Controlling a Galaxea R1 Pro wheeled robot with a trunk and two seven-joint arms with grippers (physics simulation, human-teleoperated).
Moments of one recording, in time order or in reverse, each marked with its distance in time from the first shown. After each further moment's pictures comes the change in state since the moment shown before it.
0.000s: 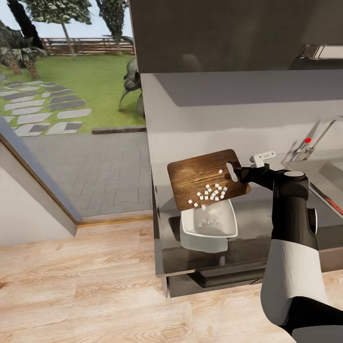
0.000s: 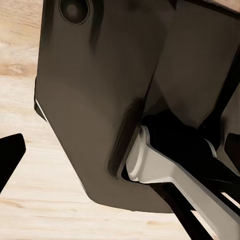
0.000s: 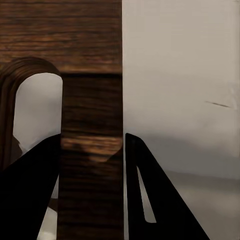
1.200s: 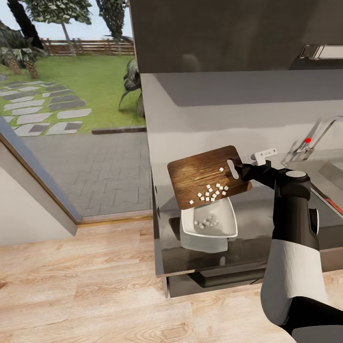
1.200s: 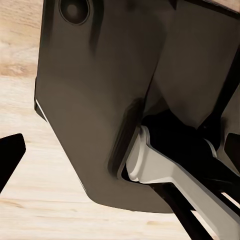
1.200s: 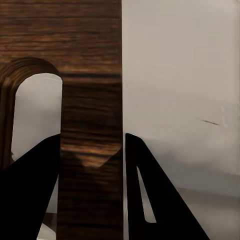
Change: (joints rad) left arm 0.000 0.000 0.000 0.001 0.000 0.000 0.000; right arm 0.000 0.000 -0.004 -0.015 0.000 -0.064 -0.002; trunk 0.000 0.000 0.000
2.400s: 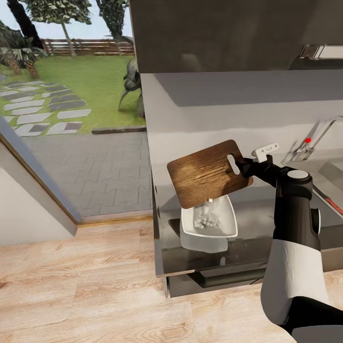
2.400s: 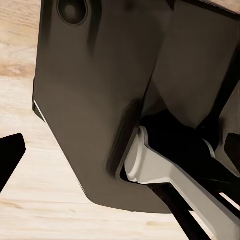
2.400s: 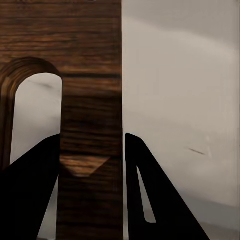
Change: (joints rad) left arm 0.000 -0.003 0.000 0.001 0.000 -0.003 -0.002; right arm -0.001 -0.001 -0.002 -0.016 0.002 -0.119 0.000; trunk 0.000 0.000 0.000
